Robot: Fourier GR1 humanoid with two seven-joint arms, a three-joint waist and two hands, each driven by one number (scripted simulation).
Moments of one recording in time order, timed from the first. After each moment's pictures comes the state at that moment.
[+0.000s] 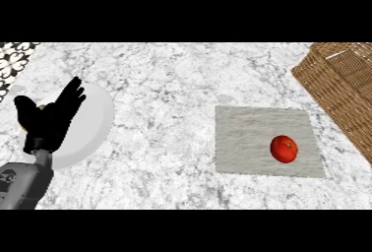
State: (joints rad) left arm -0.25 0.45 -0.11 -1.36 0.29 0.13 0.17; right arm -0.92 -0.89 0.15 -1.38 -0.13 0.98 -0.17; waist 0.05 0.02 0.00
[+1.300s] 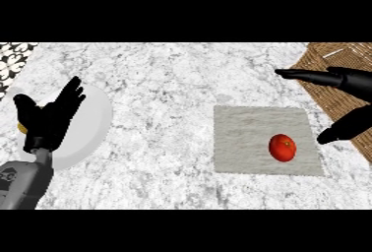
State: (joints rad) left arm -0.26 0.43 -0.08 -1.34 0.28 0.11 0.17; right arm -0.65 -0.82 0.37 -1.20 0.02 0.64 -0.62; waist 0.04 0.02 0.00
